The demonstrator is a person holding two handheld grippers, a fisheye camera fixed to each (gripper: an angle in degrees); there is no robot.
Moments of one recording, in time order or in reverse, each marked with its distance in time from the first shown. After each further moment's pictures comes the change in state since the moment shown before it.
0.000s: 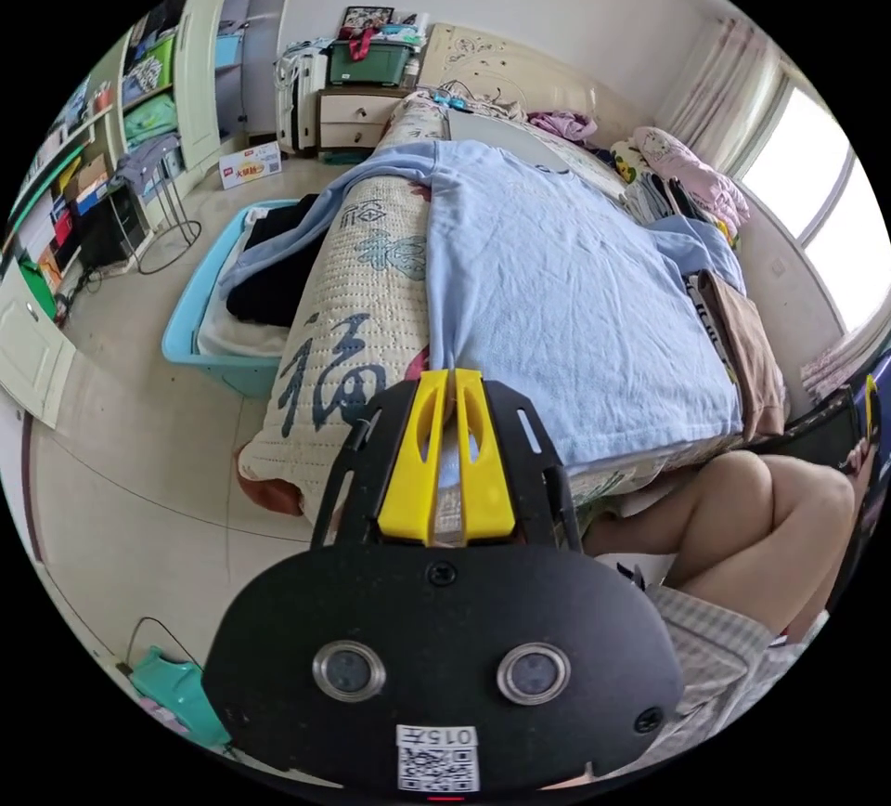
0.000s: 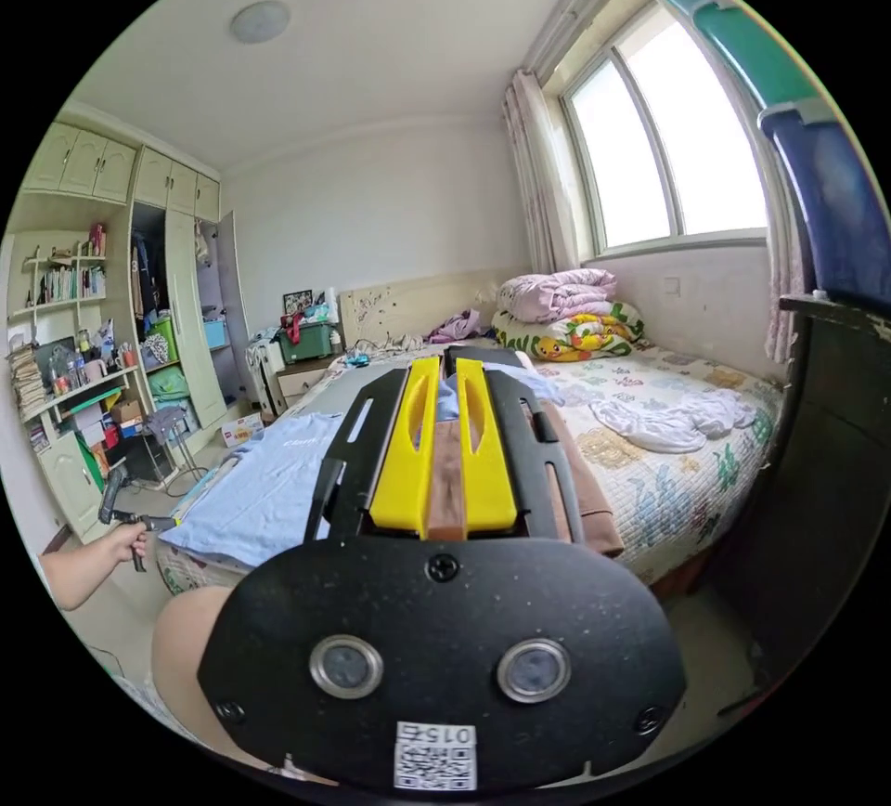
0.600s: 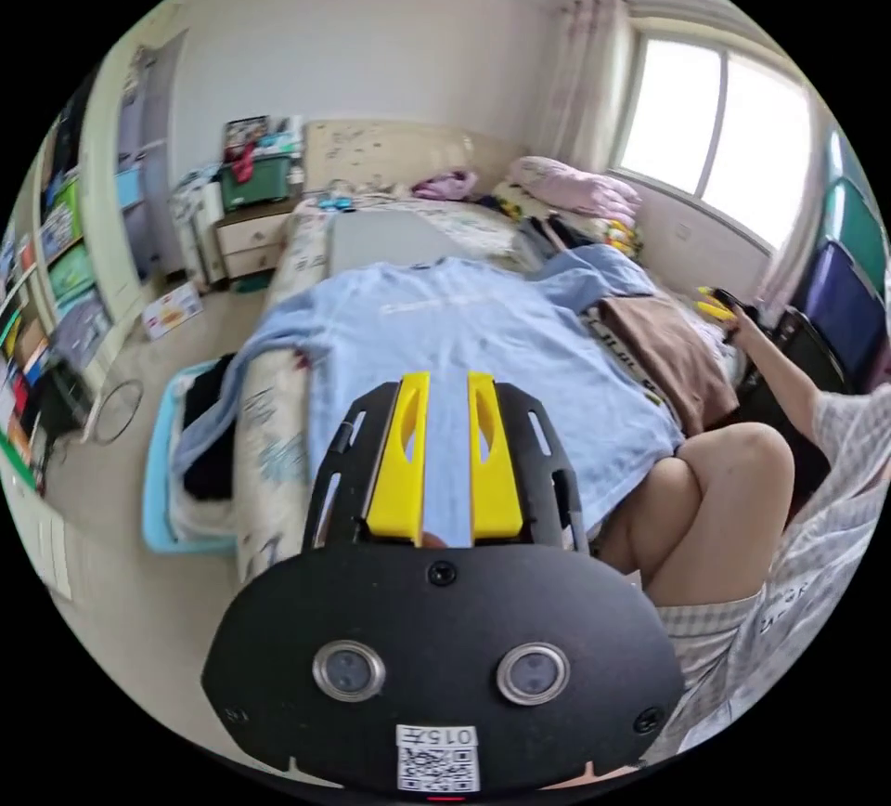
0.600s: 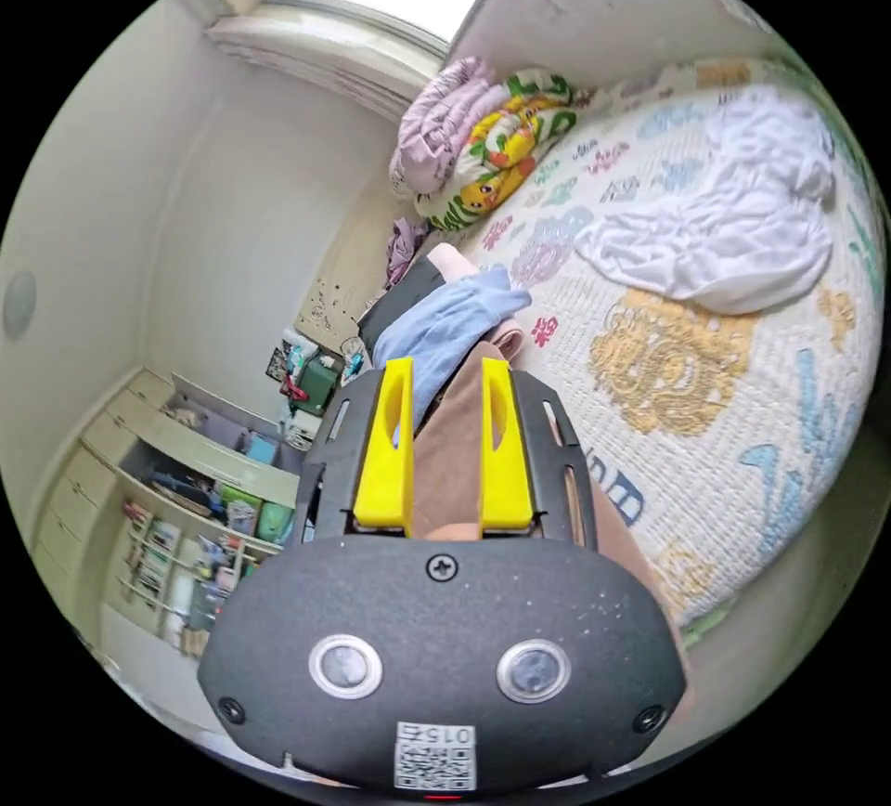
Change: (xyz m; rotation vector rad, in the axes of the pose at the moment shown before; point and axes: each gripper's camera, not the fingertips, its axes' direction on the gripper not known) left arm 0.148 -0.095 -0.009 0.222 0.208 0.370; right arm 0.405 -0.145 0.381 -0.337 -0.193 0.850
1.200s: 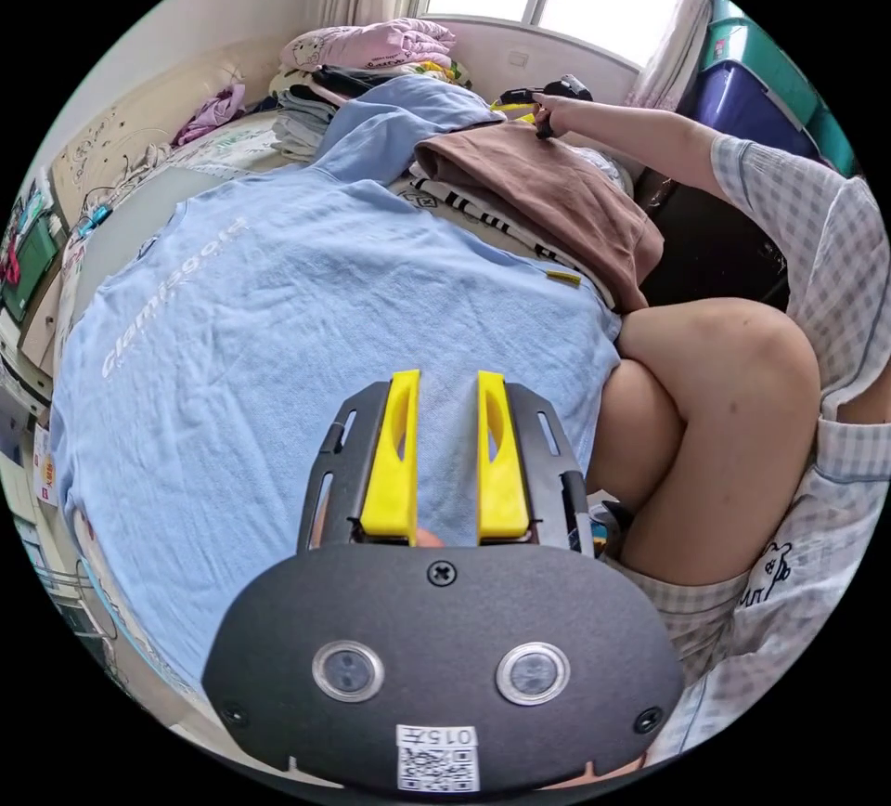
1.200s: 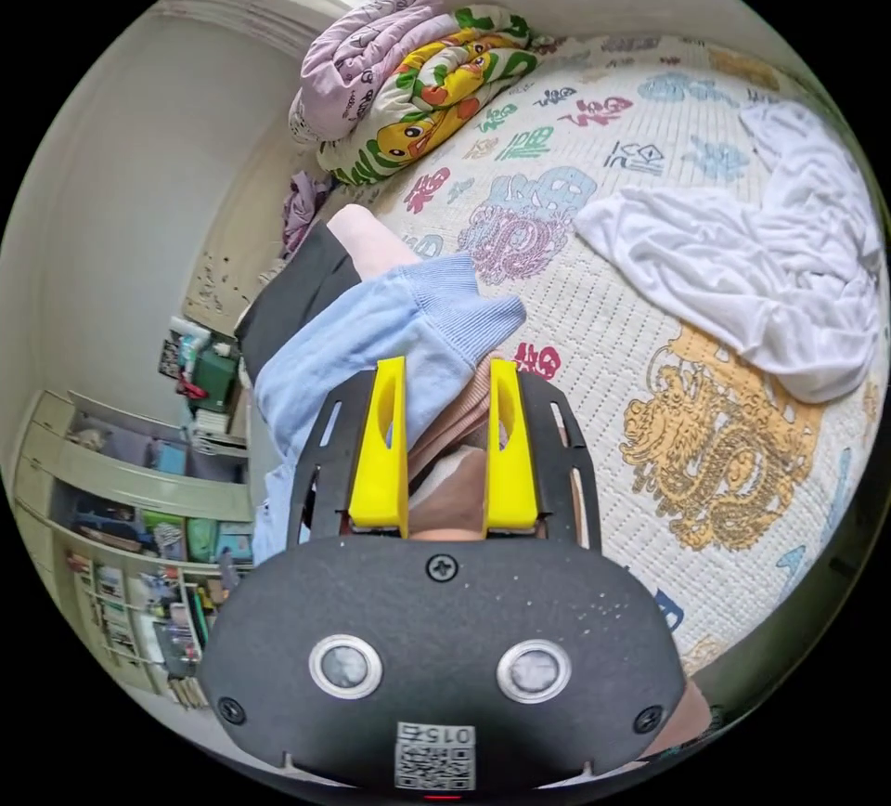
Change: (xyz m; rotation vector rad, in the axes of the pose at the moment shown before) left arm 0.141 -0.014 0.214 -0.352 0.310 0.384; right arm -0.018 -0.157 0.219 -0.086 0.416 0.004
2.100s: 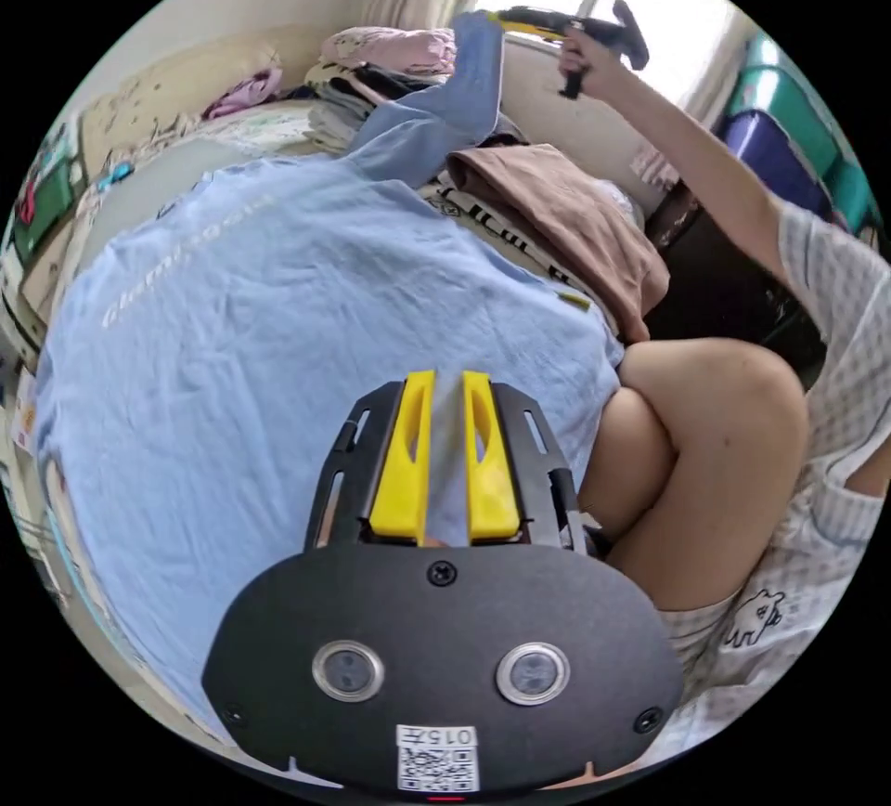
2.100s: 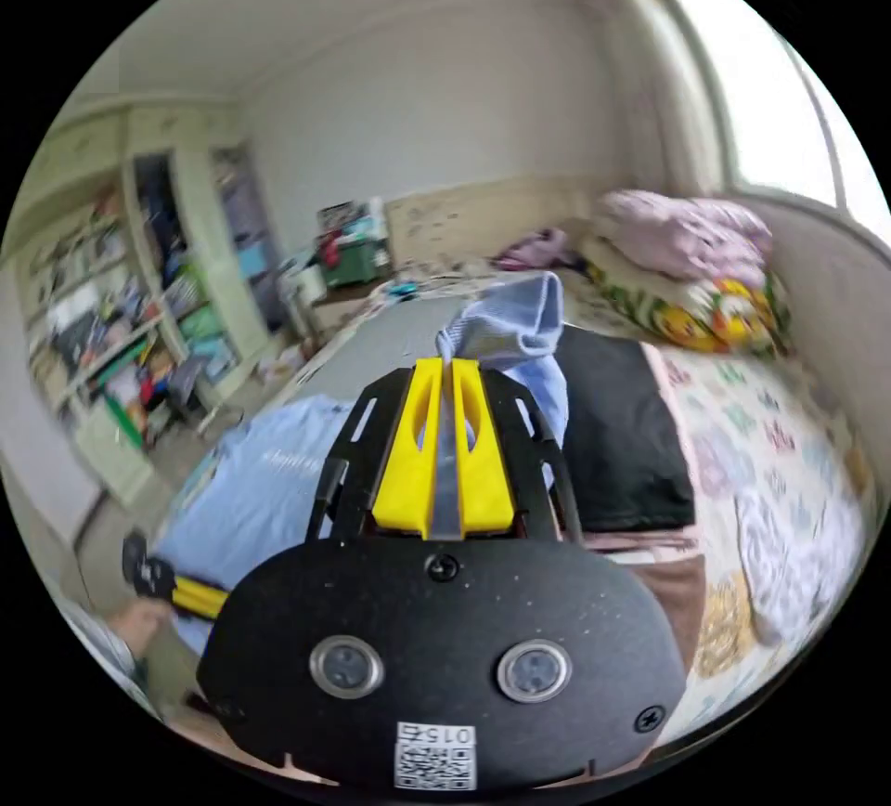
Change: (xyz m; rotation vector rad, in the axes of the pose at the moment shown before) left arm -0.073 0.031 0.005 0.057 0.097 -0.187; right arm -0.264 0.360 0.062 0.205 -0.222 -1.058
